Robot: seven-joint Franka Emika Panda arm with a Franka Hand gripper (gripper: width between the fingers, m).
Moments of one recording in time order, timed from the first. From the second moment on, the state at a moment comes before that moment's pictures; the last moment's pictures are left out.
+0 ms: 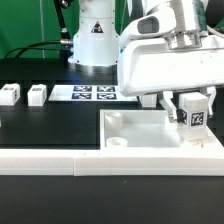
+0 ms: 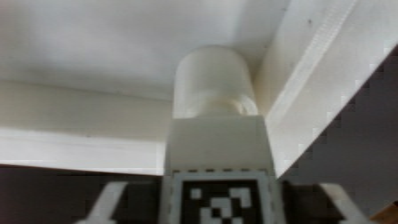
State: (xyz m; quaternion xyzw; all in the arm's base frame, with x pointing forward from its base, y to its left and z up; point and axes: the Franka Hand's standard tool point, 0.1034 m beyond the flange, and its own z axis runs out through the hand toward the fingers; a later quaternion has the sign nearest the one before) arm 0.619 0.115 0.063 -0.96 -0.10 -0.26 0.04
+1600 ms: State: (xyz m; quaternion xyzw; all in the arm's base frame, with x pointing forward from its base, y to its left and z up) arm 0.630 0.113 0.099 -0.99 -0.07 -0.05 0.06
